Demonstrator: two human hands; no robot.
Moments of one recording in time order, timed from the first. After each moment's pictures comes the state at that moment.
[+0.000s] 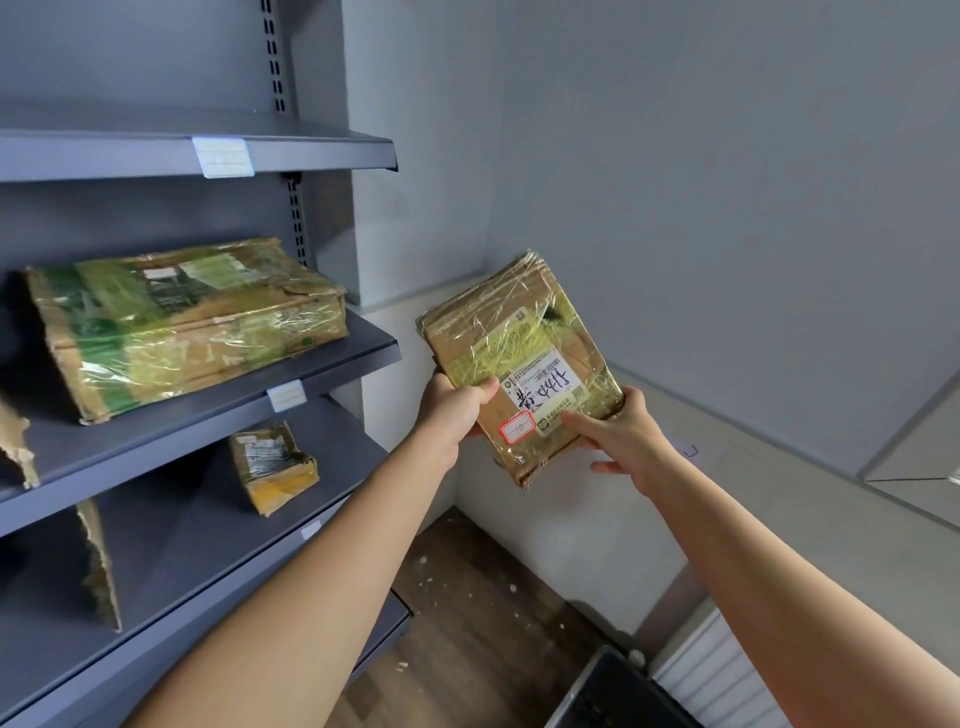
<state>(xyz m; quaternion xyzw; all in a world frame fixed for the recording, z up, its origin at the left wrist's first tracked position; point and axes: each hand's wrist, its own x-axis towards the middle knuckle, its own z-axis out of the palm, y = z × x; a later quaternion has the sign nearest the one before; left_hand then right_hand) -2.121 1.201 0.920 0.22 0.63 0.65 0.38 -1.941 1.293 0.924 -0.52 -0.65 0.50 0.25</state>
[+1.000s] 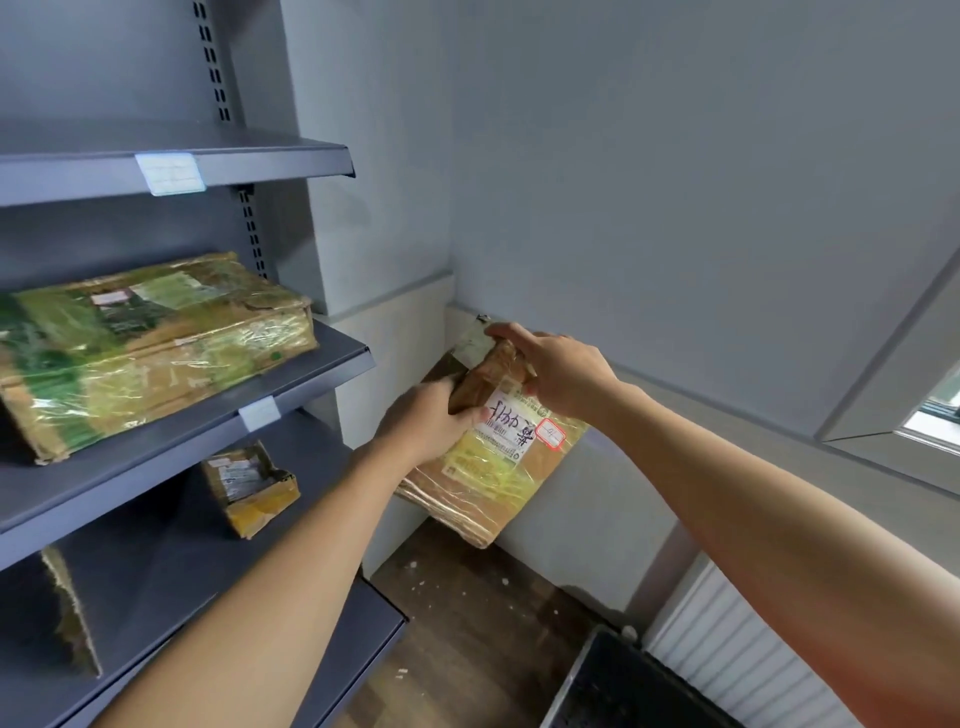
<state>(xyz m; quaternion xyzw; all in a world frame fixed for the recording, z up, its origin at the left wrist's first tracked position) -2.144 1.187 0.918 0.57 0.75 0.30 0.15 -1.987 1.286 0.981 -0.35 -0.93 -0.06 0.09</state>
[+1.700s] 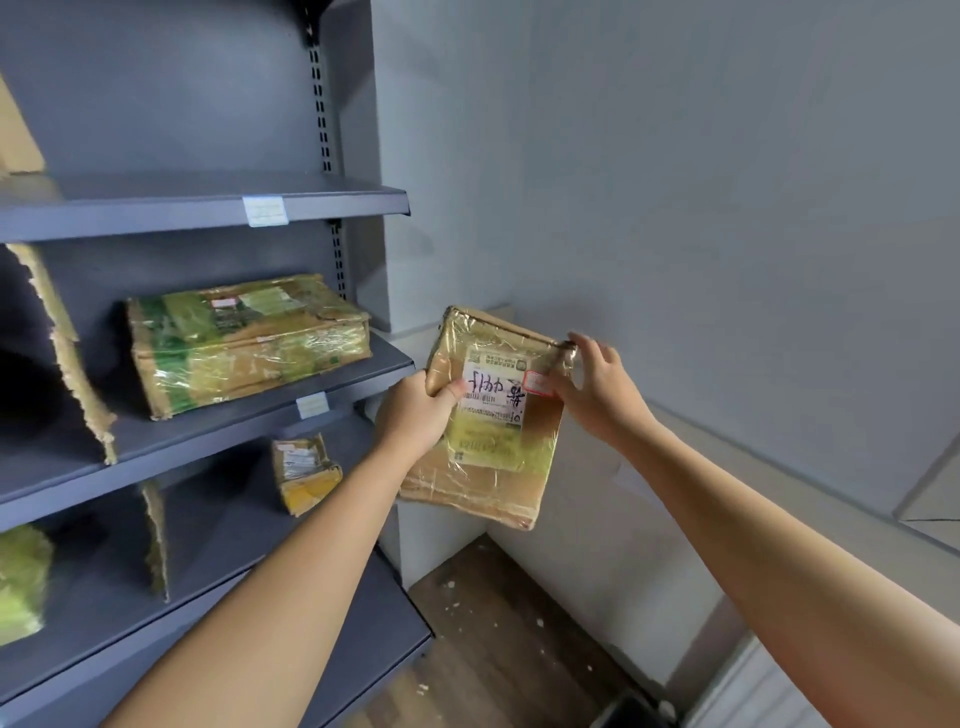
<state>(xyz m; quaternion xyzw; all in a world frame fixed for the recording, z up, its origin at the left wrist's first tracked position) -2.098 1.157 0.952 0.34 0.81 0.46 0.07 -1.940 1.307 0.973 -0.35 -0.87 0.22 0.28</state>
